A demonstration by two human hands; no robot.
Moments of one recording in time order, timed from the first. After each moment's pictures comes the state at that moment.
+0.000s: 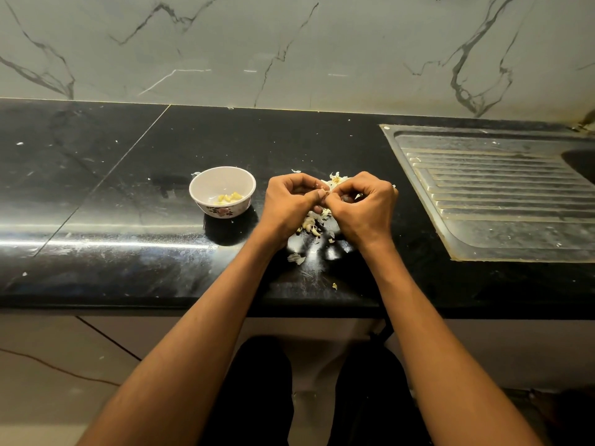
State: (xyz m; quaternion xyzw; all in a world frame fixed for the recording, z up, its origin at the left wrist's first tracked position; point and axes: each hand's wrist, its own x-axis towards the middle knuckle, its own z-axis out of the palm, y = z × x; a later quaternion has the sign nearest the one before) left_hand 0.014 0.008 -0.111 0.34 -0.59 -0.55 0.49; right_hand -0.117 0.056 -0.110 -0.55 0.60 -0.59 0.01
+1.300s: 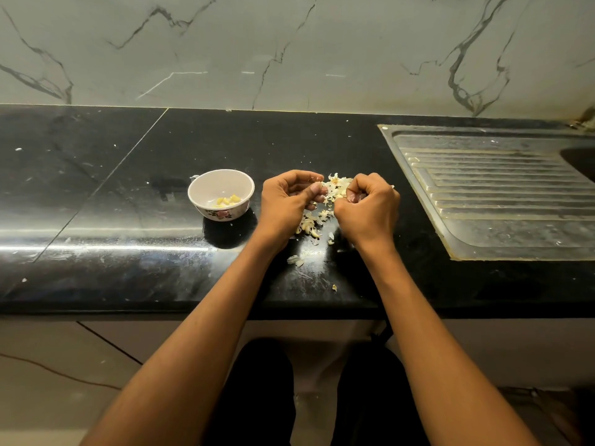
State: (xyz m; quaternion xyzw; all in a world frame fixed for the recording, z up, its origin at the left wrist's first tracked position) left_hand 0.015 0.006 -0.112 0.35 -0.58 -0.53 0.51; right_hand -0.118 0.059 -0.109 -0.49 0.69 -0.53 -0.01
